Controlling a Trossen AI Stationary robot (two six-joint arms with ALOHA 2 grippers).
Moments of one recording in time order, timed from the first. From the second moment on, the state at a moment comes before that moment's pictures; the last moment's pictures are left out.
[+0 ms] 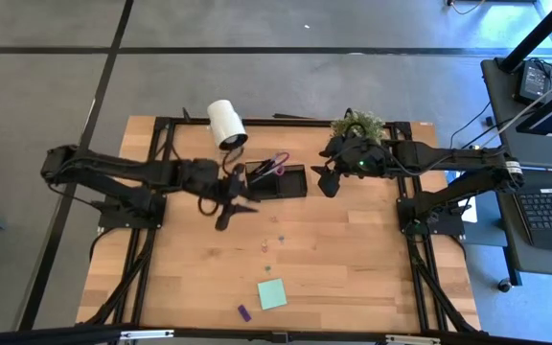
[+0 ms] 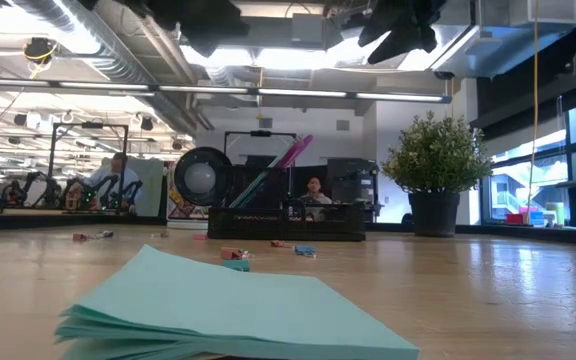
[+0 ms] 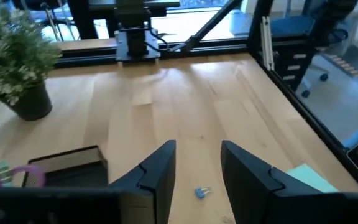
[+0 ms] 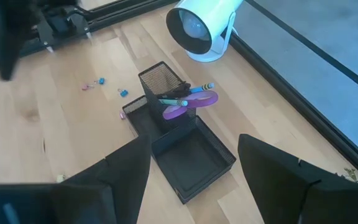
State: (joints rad) left arm -0.03 1.15 0.80 -0.05 0.12 0.05; right arm -0.04 1.26 1.21 -0.62 0.32 0.33
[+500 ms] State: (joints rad) left arm -0.48 1.32 0.83 0.12 -0.42 0.19; right arm -0.04 1.27 1.21 -0.72 0.32 0.31
